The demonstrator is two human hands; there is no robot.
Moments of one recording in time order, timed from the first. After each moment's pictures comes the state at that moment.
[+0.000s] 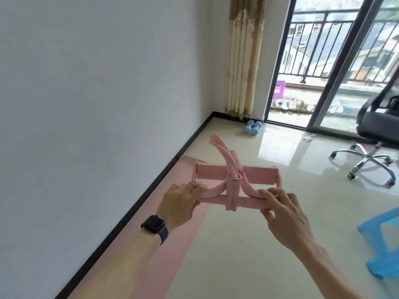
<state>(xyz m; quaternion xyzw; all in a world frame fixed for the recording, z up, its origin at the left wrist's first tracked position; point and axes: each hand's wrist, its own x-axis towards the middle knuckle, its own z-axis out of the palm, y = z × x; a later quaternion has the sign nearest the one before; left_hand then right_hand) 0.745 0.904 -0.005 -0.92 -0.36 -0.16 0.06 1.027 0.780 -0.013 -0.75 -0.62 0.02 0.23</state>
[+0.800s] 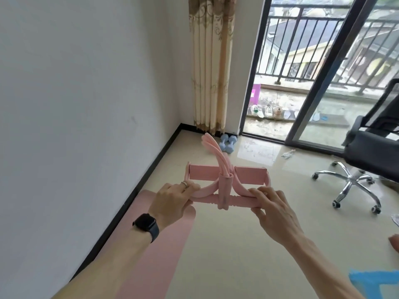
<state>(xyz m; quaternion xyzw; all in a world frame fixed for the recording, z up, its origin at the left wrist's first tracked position) 1.041 1.373 -0.017 -0.94 -0.30 -0.15 0.03 1.316 1.220 -0.021 -0.78 -0.60 0.07 0.19</state>
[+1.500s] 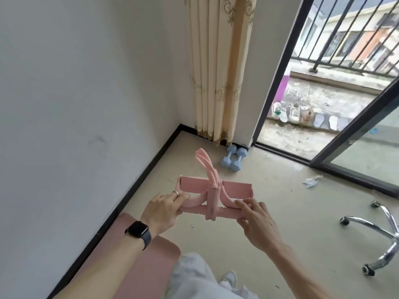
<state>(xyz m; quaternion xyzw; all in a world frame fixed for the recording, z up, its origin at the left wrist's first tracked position) 1.284 1.767 -0.098 -0.91 -0.41 0.03 -0.05 1.571 1.655 -0.112 -0.74 -0.64 0.21 0.09</state>
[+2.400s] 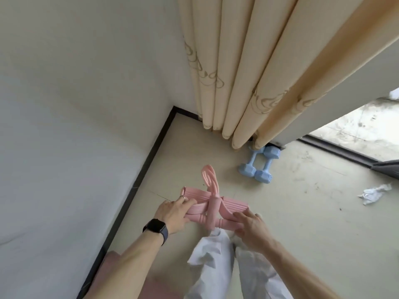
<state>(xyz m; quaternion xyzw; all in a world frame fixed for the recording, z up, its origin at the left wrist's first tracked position) 1.381 2.293 -0.394 -0.82 -0.41 0.29 -0.28 1.631 2.164 -0.432 -0.69 -0.54 0.46 -0.12</state>
